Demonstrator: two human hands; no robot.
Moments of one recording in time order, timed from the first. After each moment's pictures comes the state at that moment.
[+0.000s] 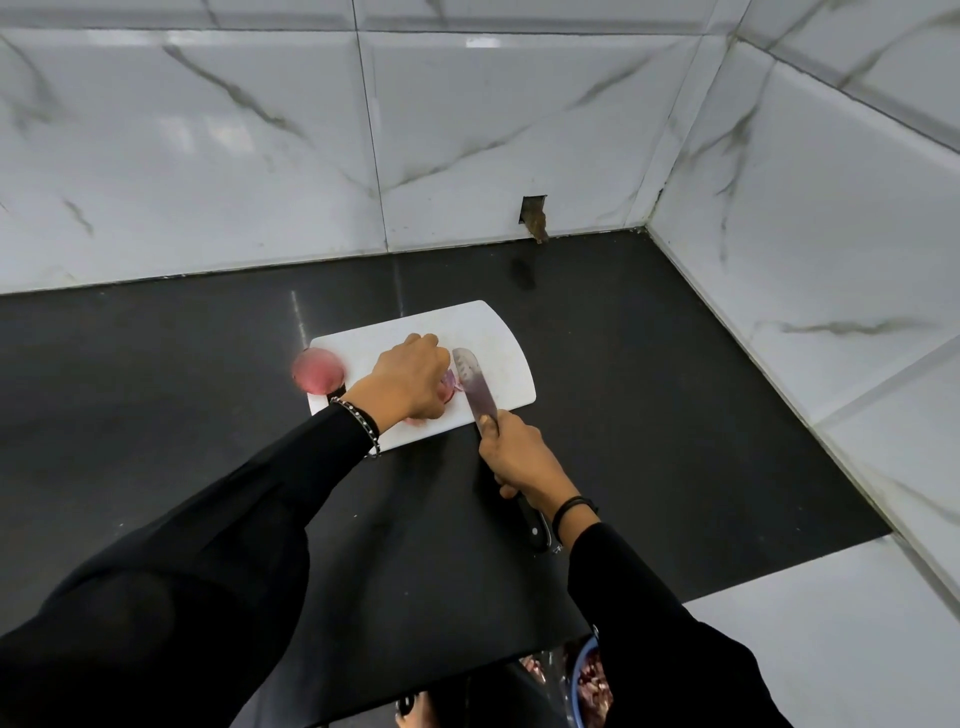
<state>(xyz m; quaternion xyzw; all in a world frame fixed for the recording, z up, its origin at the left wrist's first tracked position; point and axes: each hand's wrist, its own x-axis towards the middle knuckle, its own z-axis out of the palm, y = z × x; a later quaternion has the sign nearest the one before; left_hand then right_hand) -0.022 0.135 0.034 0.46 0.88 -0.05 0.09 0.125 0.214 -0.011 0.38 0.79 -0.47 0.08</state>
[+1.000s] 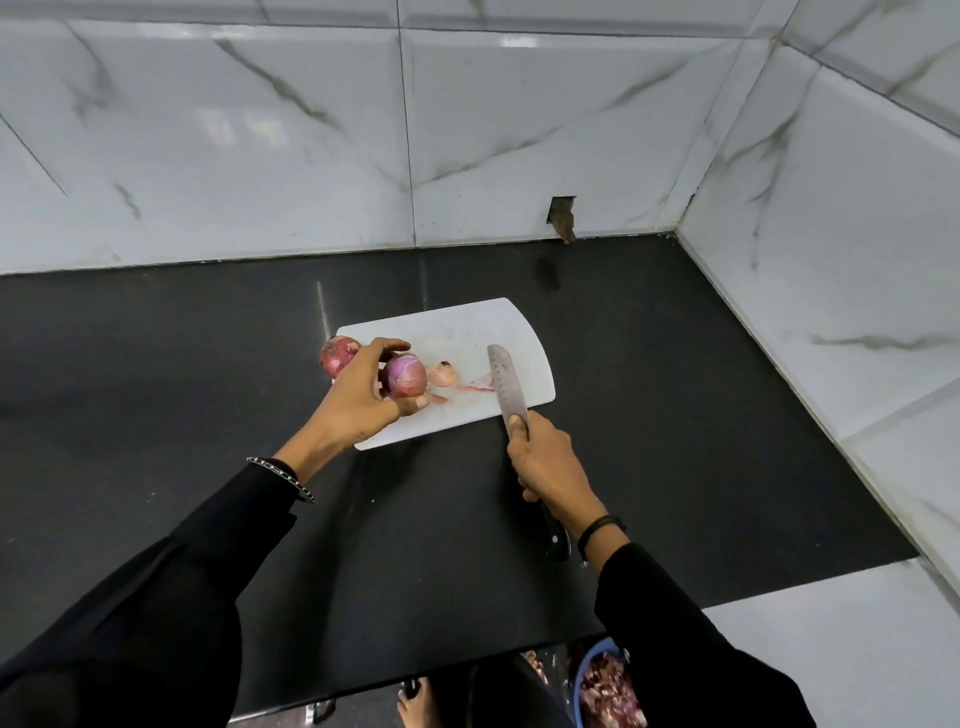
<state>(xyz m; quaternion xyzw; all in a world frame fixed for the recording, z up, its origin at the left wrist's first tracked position) -0.032 0.047 0.002 0.29 0.82 0.45 0.19 0.142 0.208 -0.006 0.39 0.80 -0.45 0.04</state>
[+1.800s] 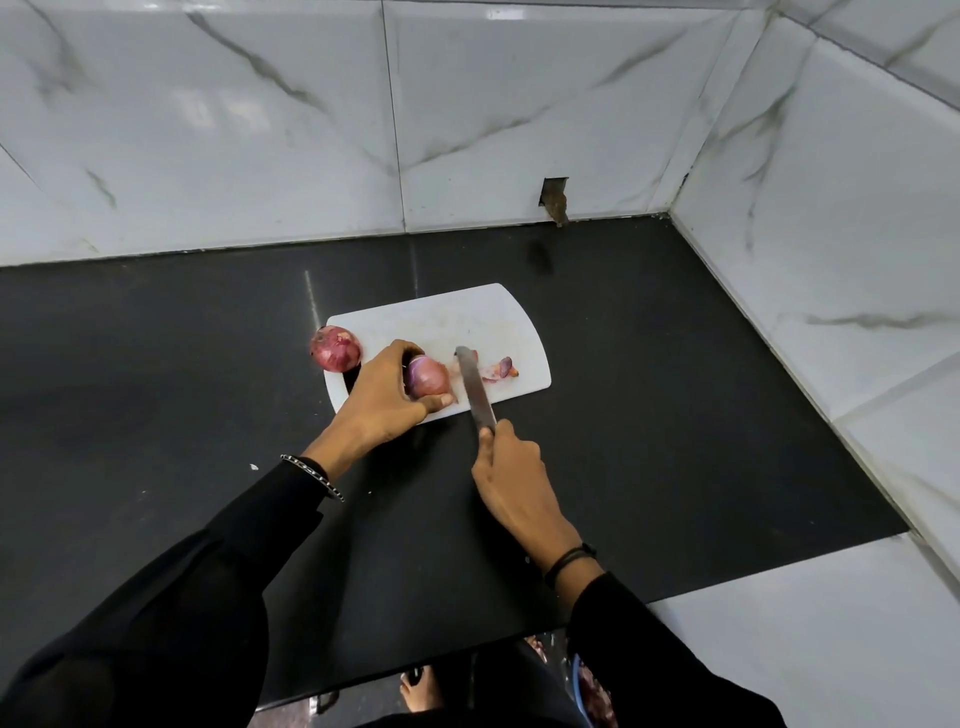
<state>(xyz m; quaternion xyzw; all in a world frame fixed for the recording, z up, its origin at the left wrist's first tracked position) -0.013 0.069 -0.007 0.30 0.85 0.40 0.16 0.153 0.158 0.001 0.35 0.86 -0.38 0.00</state>
